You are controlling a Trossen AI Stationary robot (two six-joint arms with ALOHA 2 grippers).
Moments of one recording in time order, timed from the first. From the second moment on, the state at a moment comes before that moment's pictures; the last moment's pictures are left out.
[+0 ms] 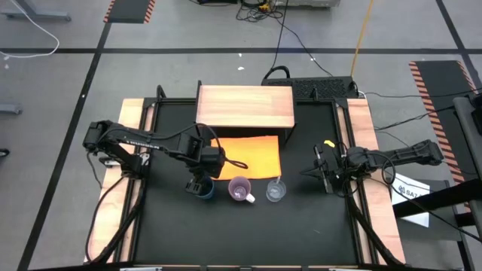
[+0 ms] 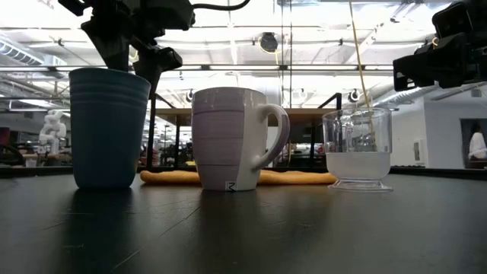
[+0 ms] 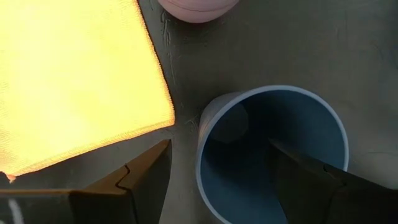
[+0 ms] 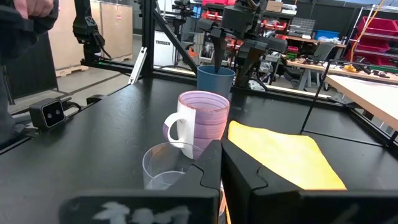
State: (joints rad) left arm -0.07 1.57 1.28 -1.07 0.16 0.16; right arm 0.14 0.20 0.01 0.13 -0.05 -0.12
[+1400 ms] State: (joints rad) left arm -0.04 1.57 1.24 -1.04 0.17 0.18; right arm 0.14 0.20 0.01 0.14 -0.05 -0.12
